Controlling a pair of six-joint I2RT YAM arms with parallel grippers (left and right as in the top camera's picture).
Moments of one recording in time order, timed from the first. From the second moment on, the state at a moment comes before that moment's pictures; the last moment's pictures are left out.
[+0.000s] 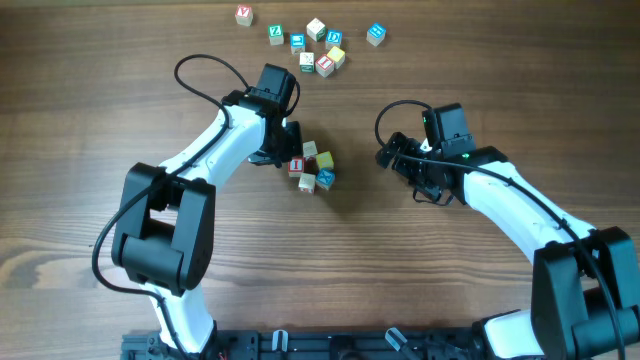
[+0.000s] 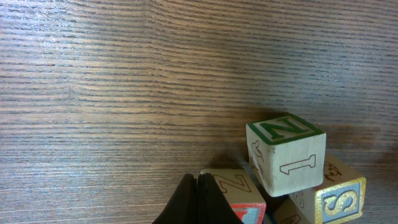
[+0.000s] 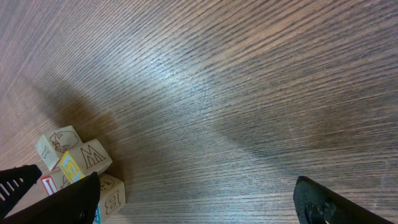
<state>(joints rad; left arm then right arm) -0.35 1.96 1.35 -0.76 0.07 -0.45 0.27 1.62 0.88 -0.38 -0.24 0.81</state>
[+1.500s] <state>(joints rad) -0.35 1.96 1.35 -0.82 0.11 -0.36 0.27 1.62 0.88 -0.38 -0.24 0.81</state>
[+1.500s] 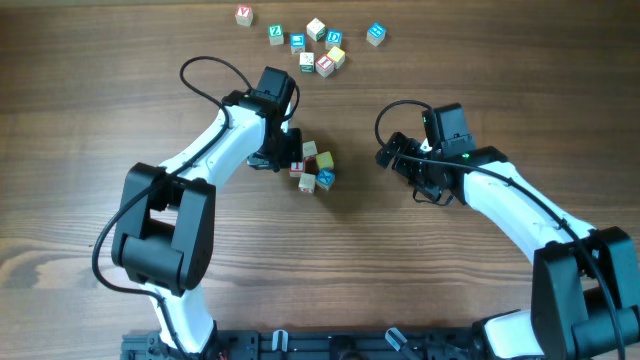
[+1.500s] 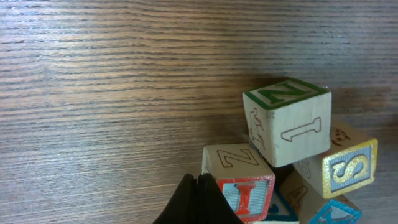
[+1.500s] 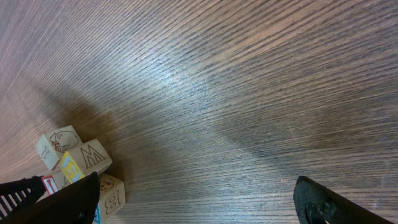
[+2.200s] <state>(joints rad) -0.35 1.96 1.35 -0.49 0.01 -0.35 0.27 1.62 0.88 -0.38 -0.24 0.81</state>
